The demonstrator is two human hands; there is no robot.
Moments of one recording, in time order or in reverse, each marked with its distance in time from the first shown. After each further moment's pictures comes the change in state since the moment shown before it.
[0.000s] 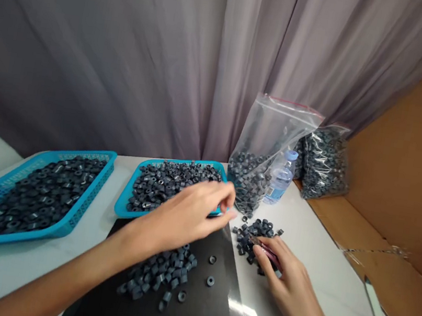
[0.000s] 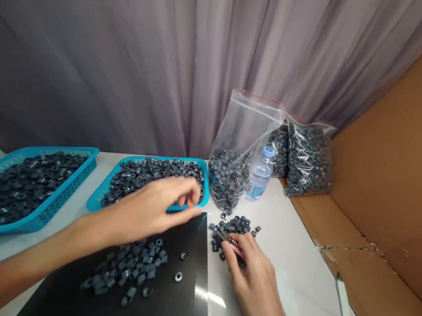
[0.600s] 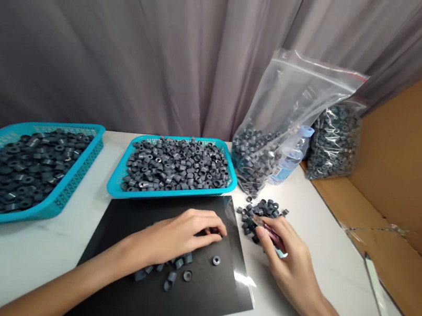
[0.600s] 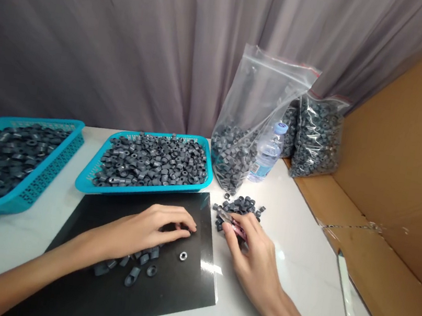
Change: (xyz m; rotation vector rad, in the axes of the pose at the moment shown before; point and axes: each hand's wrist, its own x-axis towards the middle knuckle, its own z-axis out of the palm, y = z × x) left_hand -0.053 -0.044 0.064 -0.360 -0.284 -0.110; right_hand -0.003 -0.006 0.008 0.002 0.054 -0.021
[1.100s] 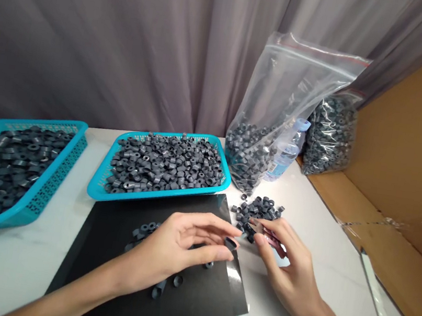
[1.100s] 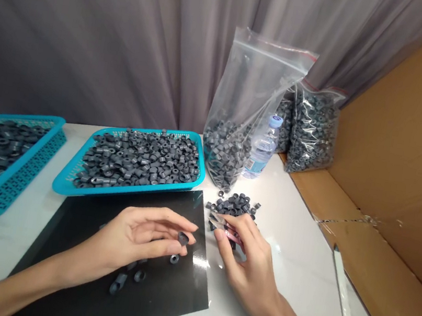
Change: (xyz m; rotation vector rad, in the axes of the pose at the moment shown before) left_hand -0.001 0.031 0.008 -0.790 0.081 -0.243; right_hand -0.003 -0.006 -0.004 0.108 0.061 -0.101
